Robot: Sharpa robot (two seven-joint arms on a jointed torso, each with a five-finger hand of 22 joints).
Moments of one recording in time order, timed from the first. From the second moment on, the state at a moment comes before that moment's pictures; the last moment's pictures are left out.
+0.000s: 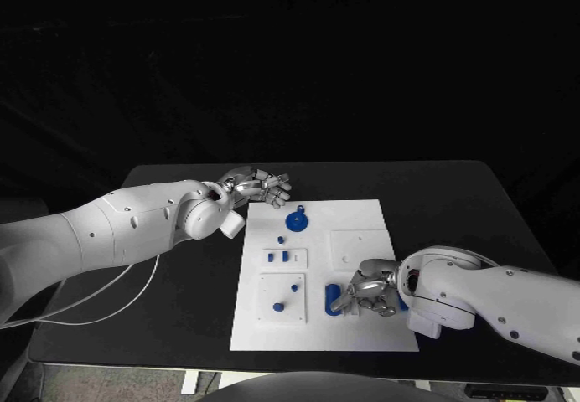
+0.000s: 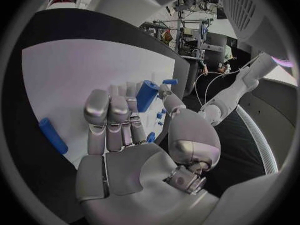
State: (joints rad) left arm 1.17 -0.73 -0.11 1.17 -0.24 -0.01 0.19; left_hand 1.26 0.04 0.04 0.29 0.51 0.79 0.18 0.29 0.50 1.18 0.12 0.09 0.14 0.93 0.11 0.45 0.48 0.07 0.69 0.01 0.63 0.99; right arm 1.14 -0.74 -0.20 1.62 -0.93 0.05 -0.50; right_hand 0.72 -0.11 0.47 -0.28 0.05 0.99 0.10 0.24 0.65 1.06 -0.01 1.08 1.08 1.31 -0.12 1.14 1.12 0.14 1.39 -0.13 0.99 1.31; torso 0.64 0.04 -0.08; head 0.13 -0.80
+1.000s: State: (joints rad) left arm 1.17 -0.73 -0.11 1.16 -0.24 -0.01 0.19; left_hand 1.26 0.04 0.05 0.29 0.51 0.79 0.18 0.29 0.50 1.18 0.12 0.09 0.14 0.93 0.11 0.45 0.48 0.07 0.69 0.01 0.63 0.99; right arm 1.14 -0.73 -0.20 1.62 -0.95 0.06 -0.51; right_hand 0.76 -0.07 0.69 -0.18 0.06 1.01 0.10 0.25 0.65 1.08 -0.01 1.08 1.08 1.32 -0.12 1.13 1.12 0.14 1.40 -0.12 0.99 1.31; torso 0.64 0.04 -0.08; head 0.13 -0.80
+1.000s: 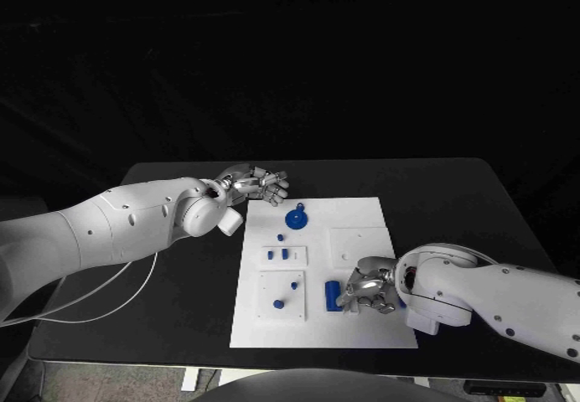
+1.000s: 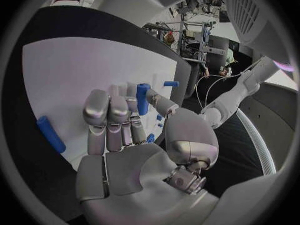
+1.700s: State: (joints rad) left arm 1.17 -0.73 -0.11 1.16 -0.24 -0.01 0.19; left_hand 1.26 0.04 0.05 0.29 0.51 0.79 0.18 0.29 0.50 1.18 0.12 0.09 0.14 0.93 0.11 0.44 0.48 0.07 0.69 0.01 0.63 0.99; right arm 1.13 -0.76 -0.20 1.63 -0.94 0.03 -0.48; right_hand 0.75 -0.12 0.68 -0.20 0.06 0.99 0.11 0.23 0.64 1.08 -0.01 1.08 1.09 1.32 -0.11 1.13 1.12 0.15 1.40 -0.11 0.99 1.31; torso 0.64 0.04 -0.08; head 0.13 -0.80
